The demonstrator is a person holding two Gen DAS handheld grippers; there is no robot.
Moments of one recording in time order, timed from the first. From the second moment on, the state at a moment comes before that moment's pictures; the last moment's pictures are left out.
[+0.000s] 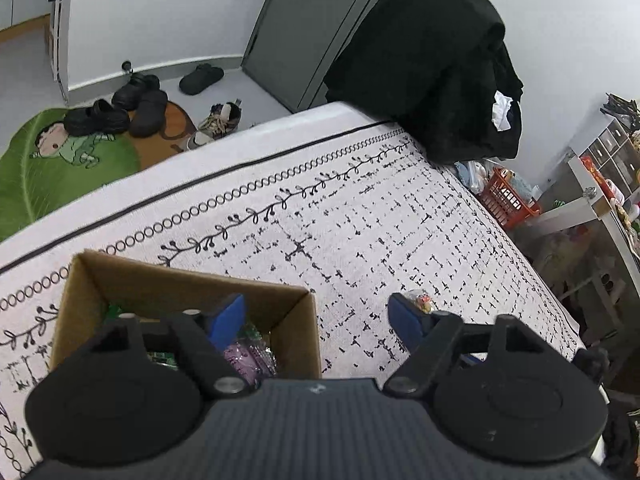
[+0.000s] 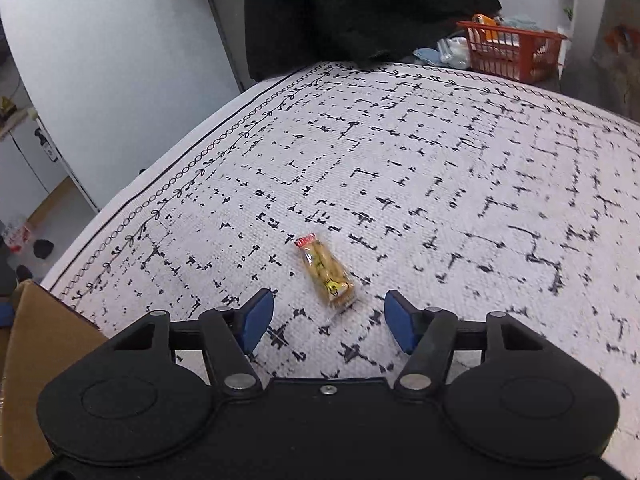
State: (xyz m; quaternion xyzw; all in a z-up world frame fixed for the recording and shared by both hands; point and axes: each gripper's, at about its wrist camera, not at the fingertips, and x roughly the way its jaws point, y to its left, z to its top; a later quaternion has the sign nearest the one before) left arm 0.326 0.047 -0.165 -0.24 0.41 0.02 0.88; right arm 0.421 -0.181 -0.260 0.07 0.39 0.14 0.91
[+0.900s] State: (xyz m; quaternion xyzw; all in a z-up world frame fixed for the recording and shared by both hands) left arm 0.303 0.070 -0.168 -0.25 0.39 0.08 0.88; right arm 0.393 -0.172 -0.228 0.07 0.39 0.15 0.90
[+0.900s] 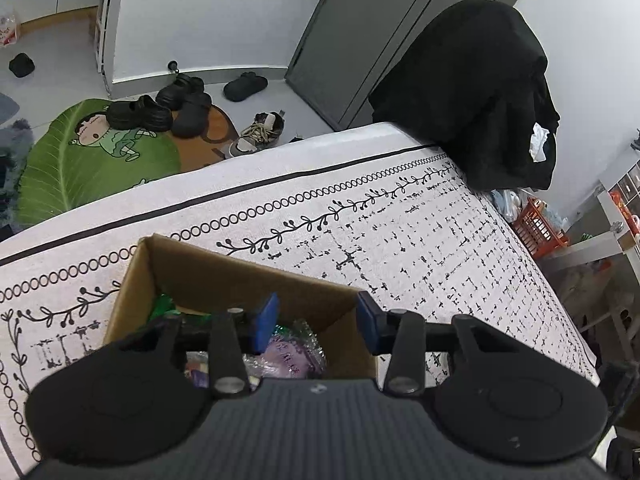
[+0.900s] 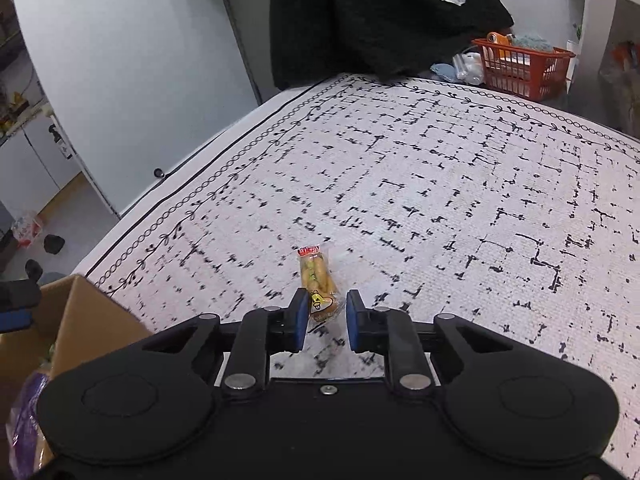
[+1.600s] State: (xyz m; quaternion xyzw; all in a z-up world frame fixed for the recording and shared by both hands) left arm 0.275 0.079 -0.135 -0.25 0.38 0.09 0.89; right arm 0.312 -0.128 -0.149 0.06 0.33 0.21 0.92
